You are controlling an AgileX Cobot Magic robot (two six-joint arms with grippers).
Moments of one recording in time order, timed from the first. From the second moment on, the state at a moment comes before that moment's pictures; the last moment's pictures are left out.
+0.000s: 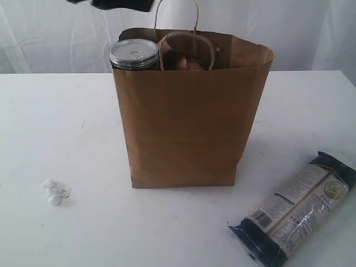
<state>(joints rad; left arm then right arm) -0.53 1.39 -1.53 -0.48 0.81 0.54 0.23 0.03 -0.01 0.01 0.23 0.00</state>
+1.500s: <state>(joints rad) -0.34 0.95 -0.72 0.08 0.78 -0.29 0.23 0.03 -0.01 0.01 0.23 0.00</state>
